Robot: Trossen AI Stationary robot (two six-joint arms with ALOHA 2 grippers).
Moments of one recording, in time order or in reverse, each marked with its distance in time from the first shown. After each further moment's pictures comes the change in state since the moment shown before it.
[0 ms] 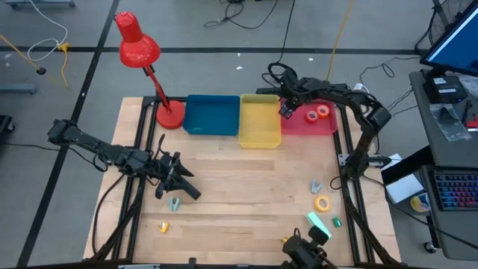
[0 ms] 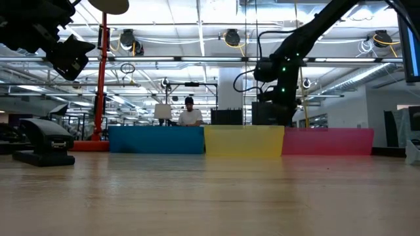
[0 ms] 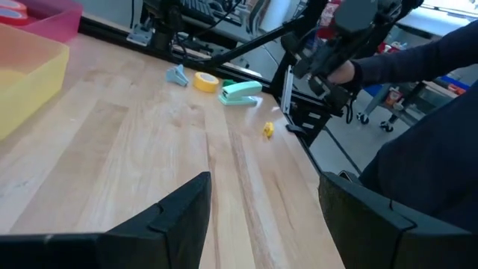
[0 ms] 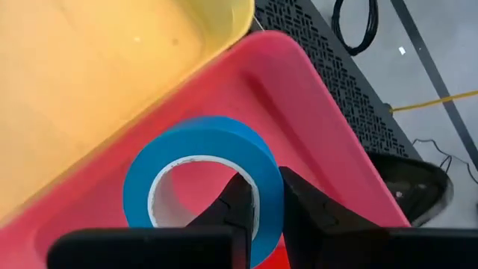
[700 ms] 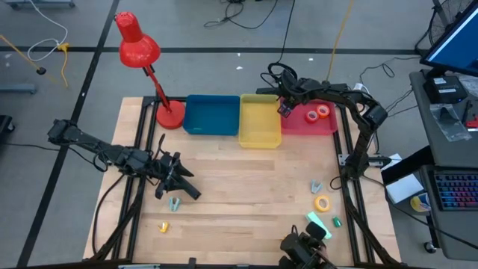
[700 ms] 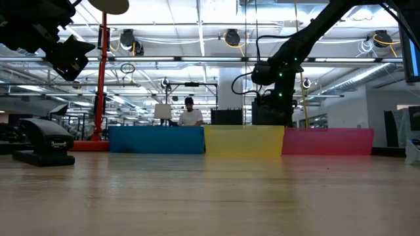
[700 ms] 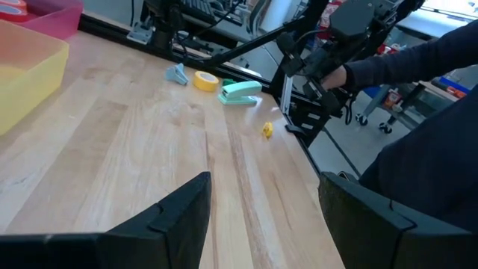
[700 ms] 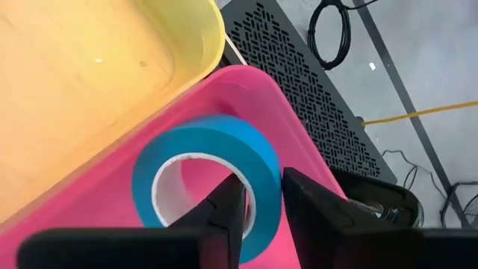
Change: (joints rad) left arm 0.000 0.000 0.000 -0.001 0.001 -0.013; right arm -0.001 0.040 0.000 0.092 0.072 -0.054
